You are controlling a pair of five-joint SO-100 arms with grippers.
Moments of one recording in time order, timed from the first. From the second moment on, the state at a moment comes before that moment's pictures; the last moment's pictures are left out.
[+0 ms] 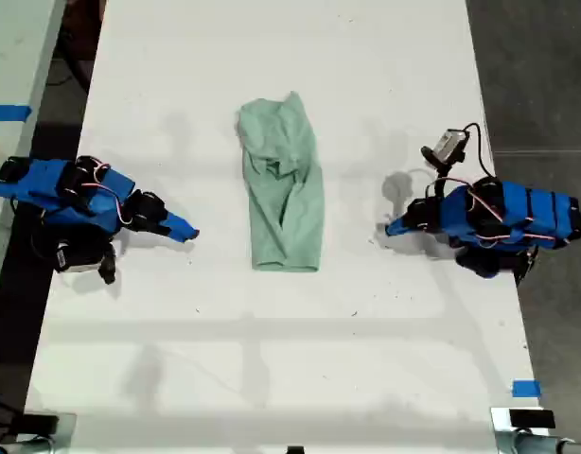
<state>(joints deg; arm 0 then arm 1) 4.7 202.4 183.5 61.2 -6.5 9.7 199.1 174.0 76.6 -10.1</state>
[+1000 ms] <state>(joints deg) -3.3 130.5 124.4 71.2 -4.7 5.5 126.9 115.0 91.4 -7.7</state>
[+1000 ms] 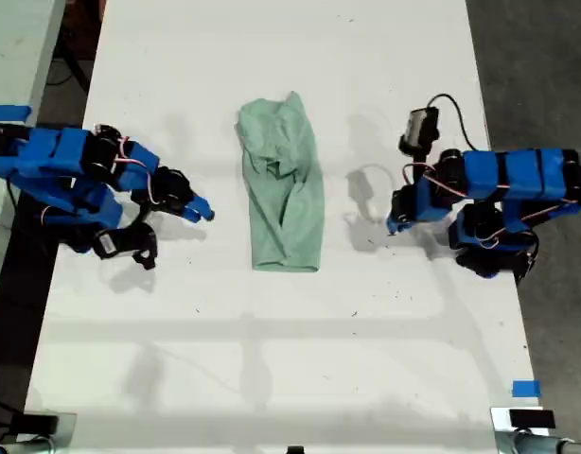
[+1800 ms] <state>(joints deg) -2.0 71.5 81.3 73.5 3.5 3.6 74.6 72.7 86.2 -13.4</state>
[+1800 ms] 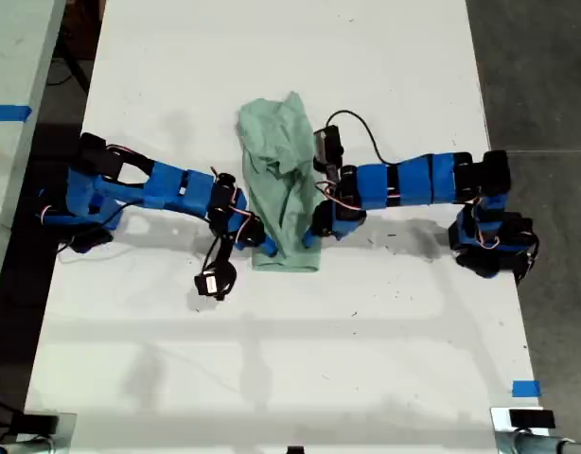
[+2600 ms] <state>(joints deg) -1.1 67.0 63.8 80.5 4.3 1.1 68.1 58.9 87.4 -12.8</state>
